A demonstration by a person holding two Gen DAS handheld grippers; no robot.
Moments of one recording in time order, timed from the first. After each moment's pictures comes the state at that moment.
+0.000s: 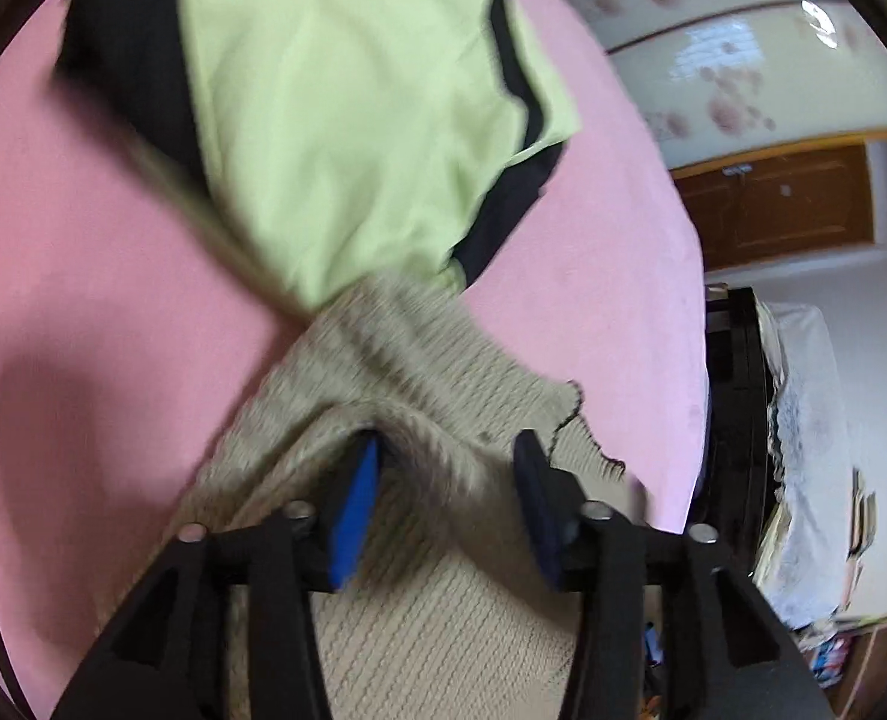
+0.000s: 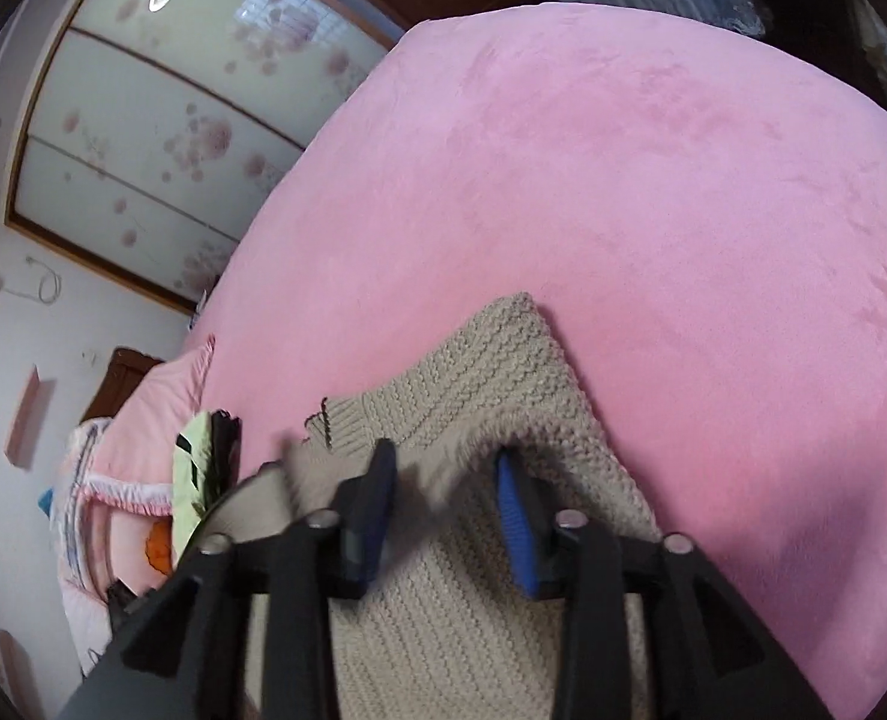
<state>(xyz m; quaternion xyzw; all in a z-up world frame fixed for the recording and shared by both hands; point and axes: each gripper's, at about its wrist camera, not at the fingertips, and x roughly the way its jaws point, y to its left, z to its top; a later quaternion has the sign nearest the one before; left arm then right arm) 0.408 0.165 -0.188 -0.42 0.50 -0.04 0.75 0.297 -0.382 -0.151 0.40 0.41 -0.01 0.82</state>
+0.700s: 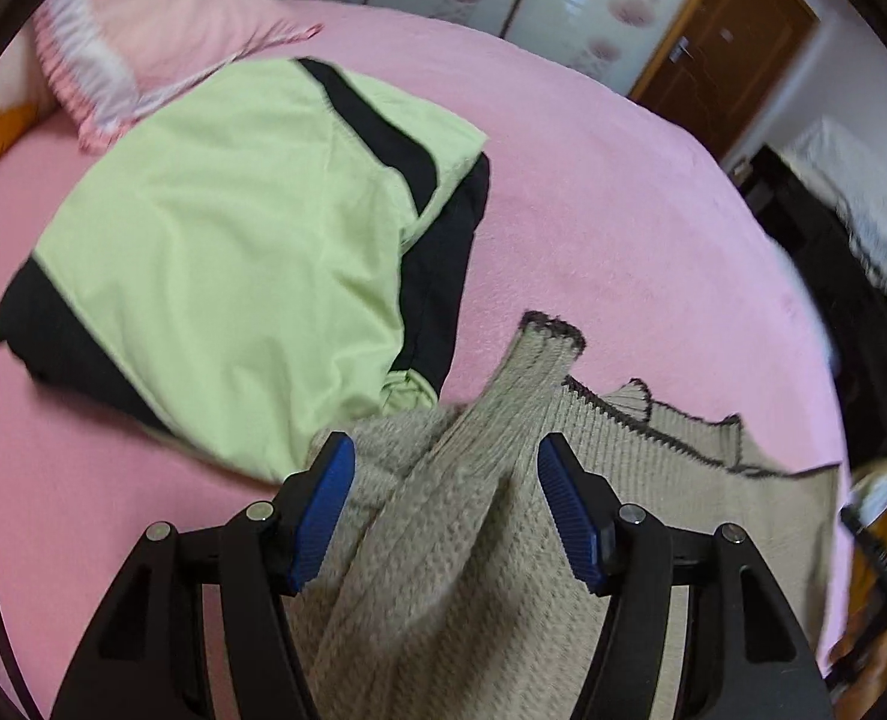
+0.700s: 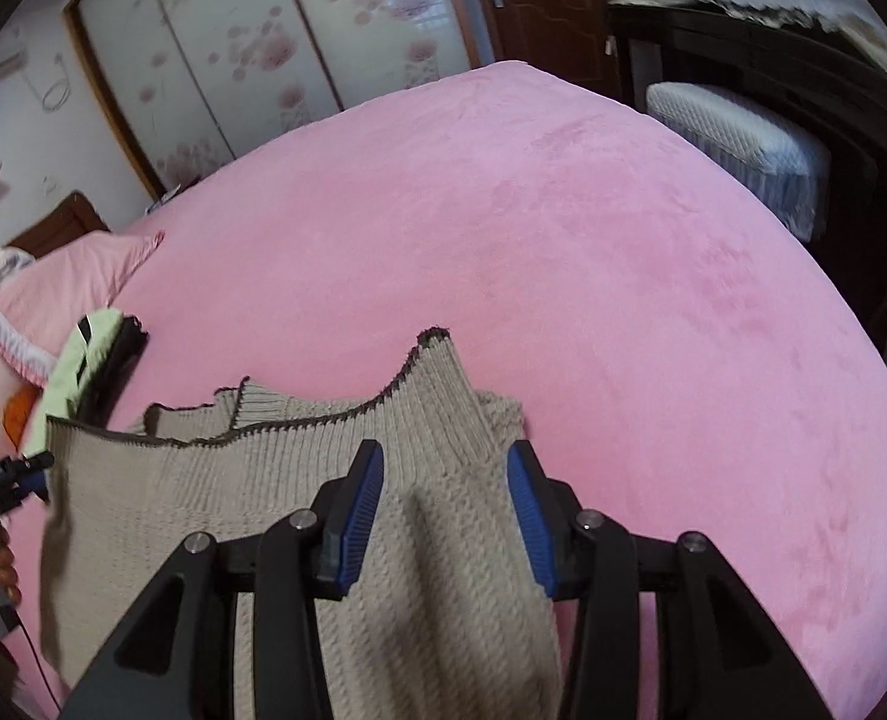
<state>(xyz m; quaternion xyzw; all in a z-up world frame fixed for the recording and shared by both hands) 0.445 0.122 -0.160 -0.13 0.48 -0.04 0.86 0.339 -0.358 -0.139 0.14 0.42 -0.02 0.90</state>
